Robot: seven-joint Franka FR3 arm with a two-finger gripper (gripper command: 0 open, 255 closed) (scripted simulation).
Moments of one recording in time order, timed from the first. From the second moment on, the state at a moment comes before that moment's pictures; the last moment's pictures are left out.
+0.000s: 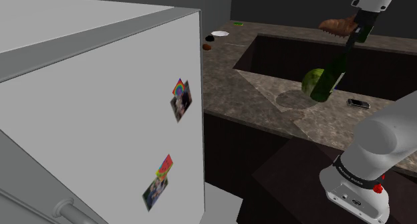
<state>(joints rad) -0.34 -0.28 -0.57 -2.03 -0.09 1.79 -1.02</state>
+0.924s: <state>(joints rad) -0.41 -0.13 -0.77 -1.95 -0.03 1.83 -1.31</state>
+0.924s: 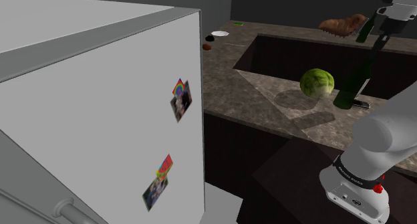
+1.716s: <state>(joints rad) -0.41 -0.10 -0.78 -2.04 -0.01 1.94 -1.33</state>
